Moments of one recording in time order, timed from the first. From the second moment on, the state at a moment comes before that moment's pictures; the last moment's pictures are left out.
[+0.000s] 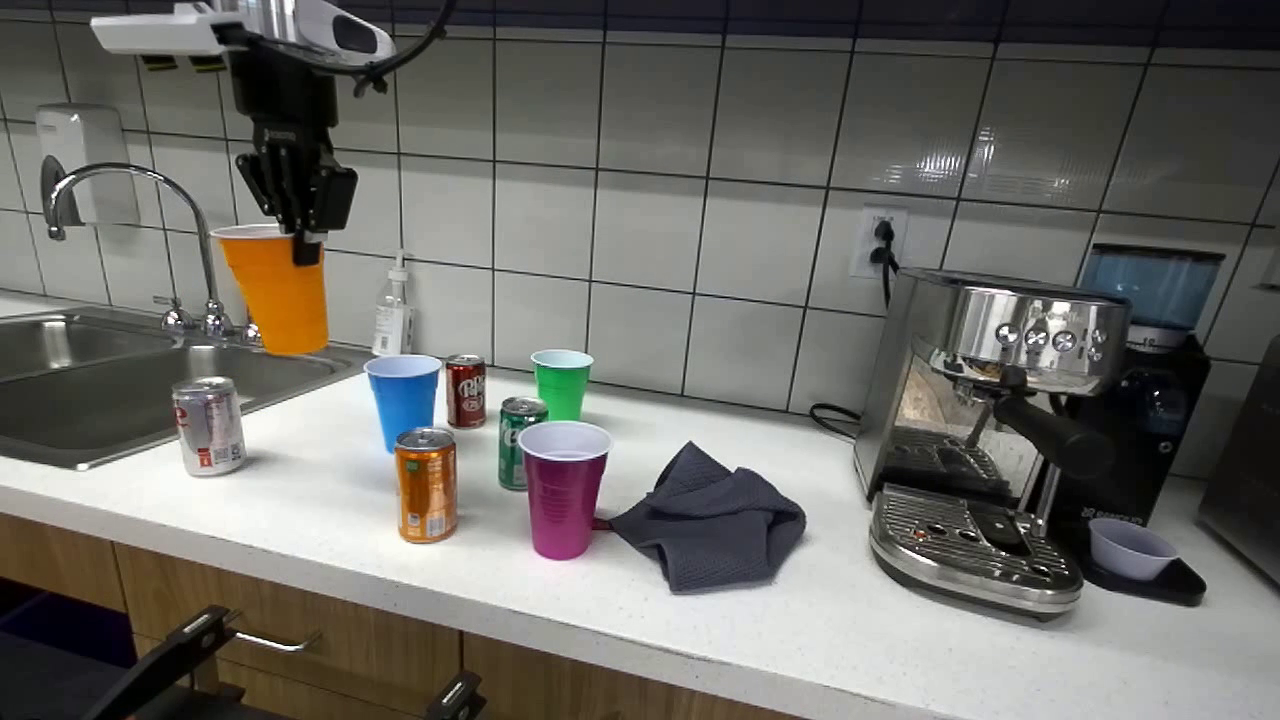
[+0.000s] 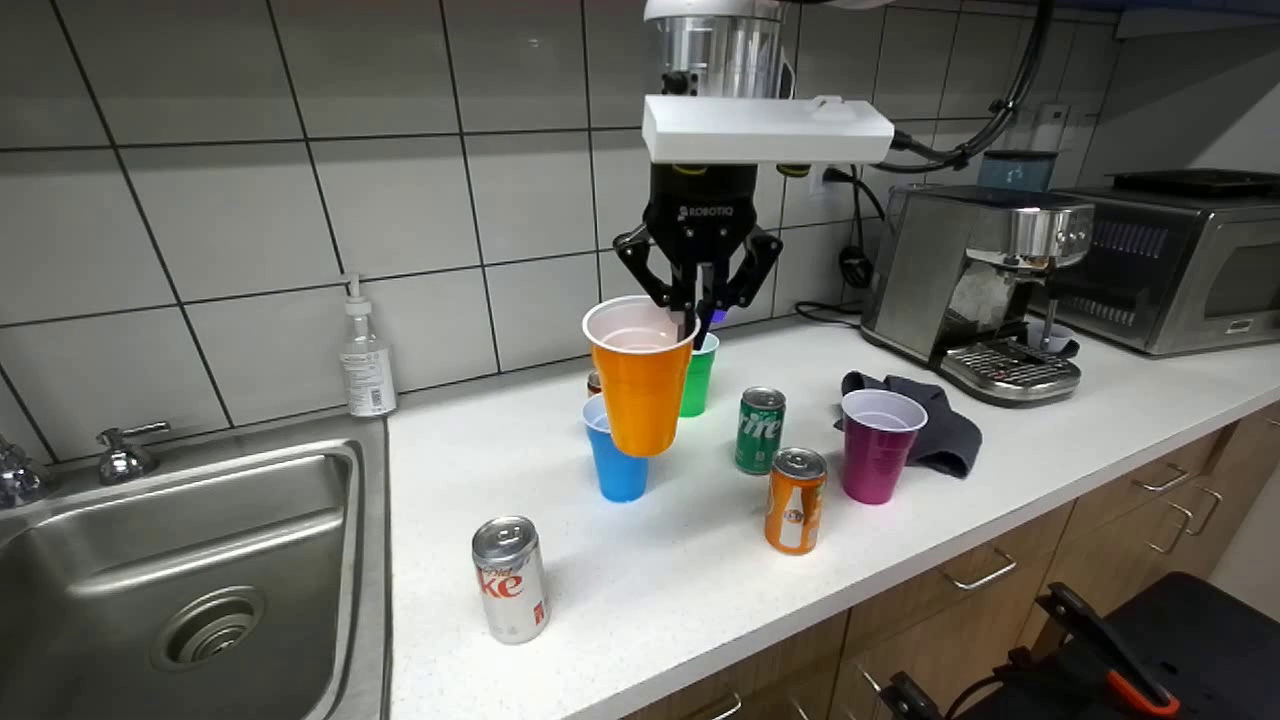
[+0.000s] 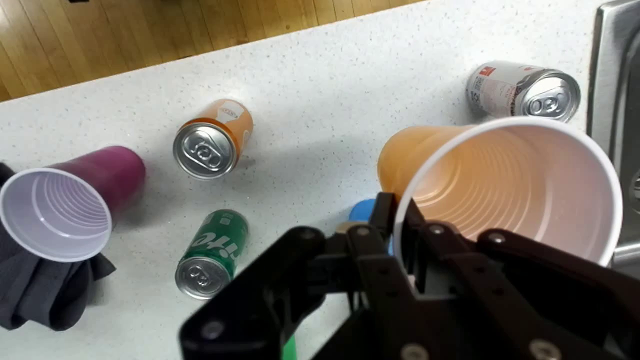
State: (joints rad) arm 0.16 -0.32 0.20 -2.51 0.07 2.25 0.47
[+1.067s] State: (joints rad) arm 0.12 -0.12 0.14 -2.30 0.06 2.25 0.33
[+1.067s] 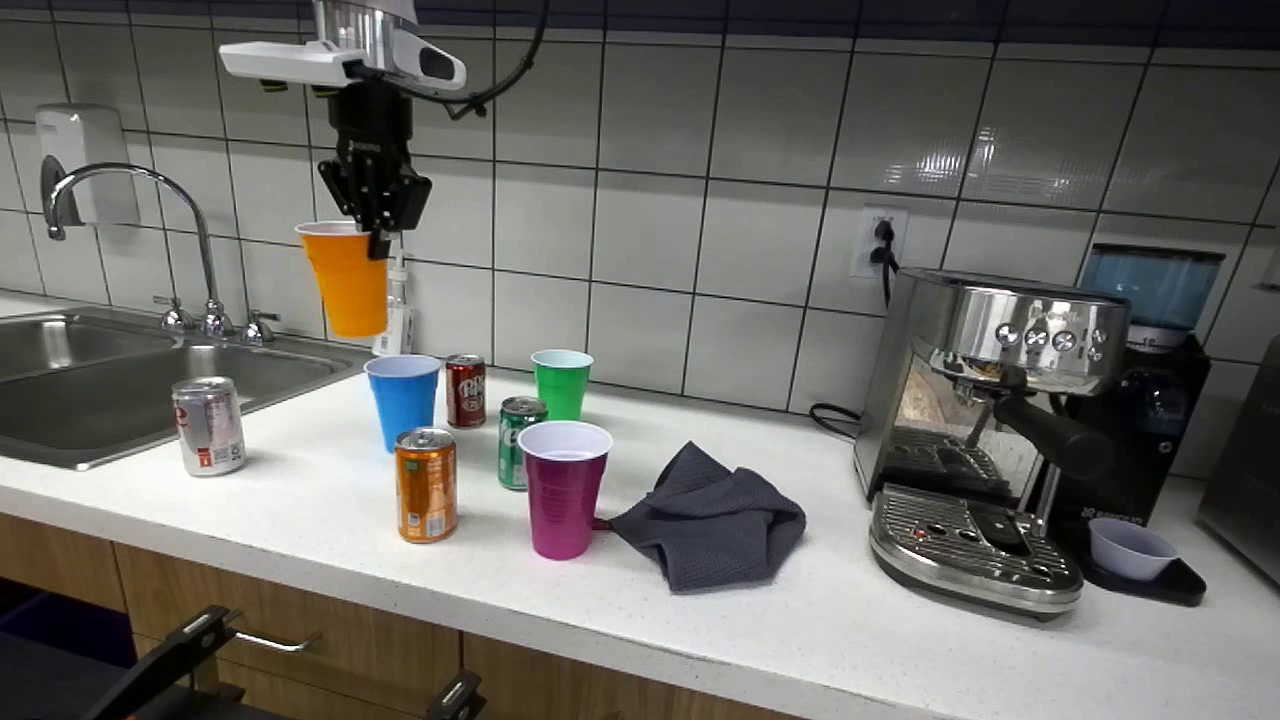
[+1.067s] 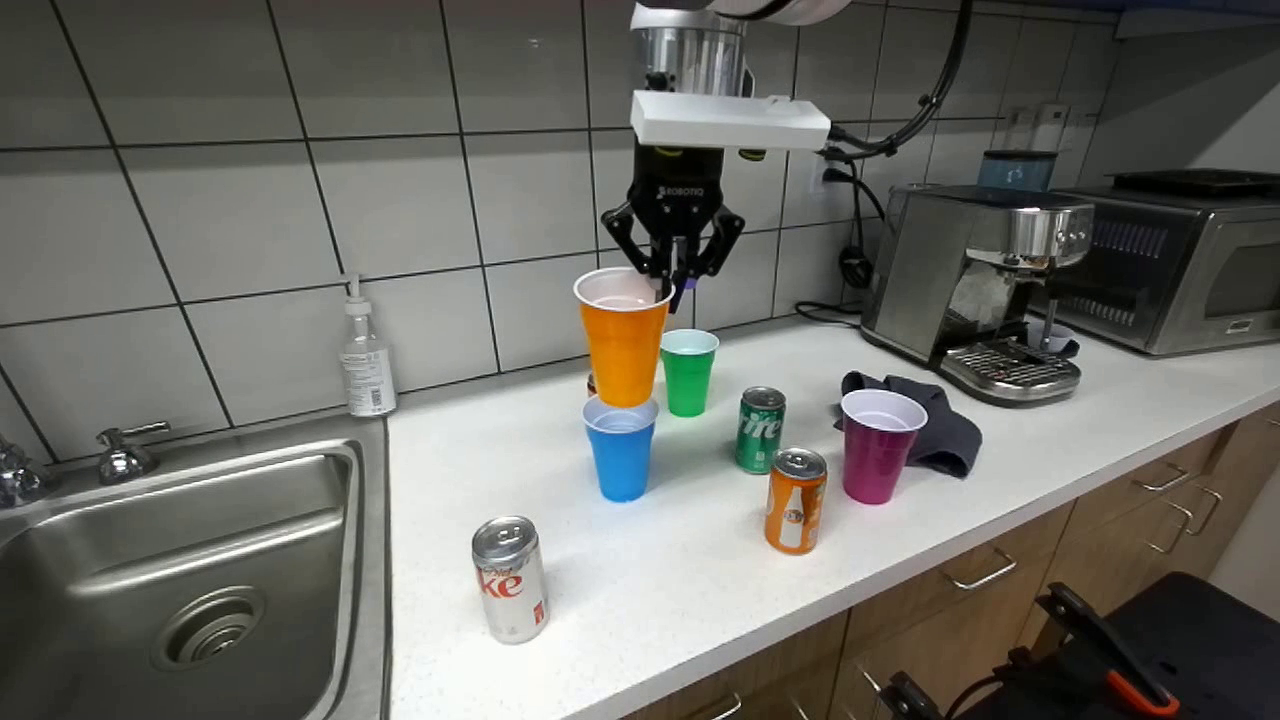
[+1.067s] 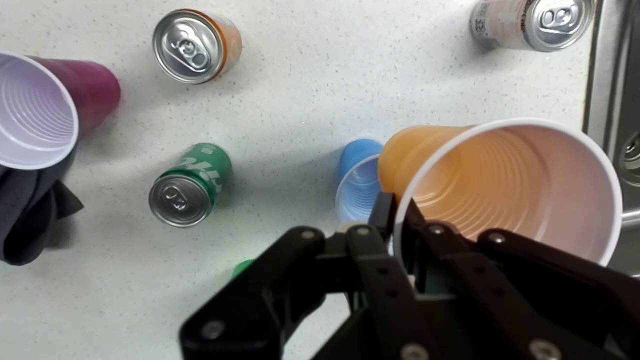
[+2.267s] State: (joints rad) arm 0.12 0.10 0.10 -2.11 0.06 2.25 0.27
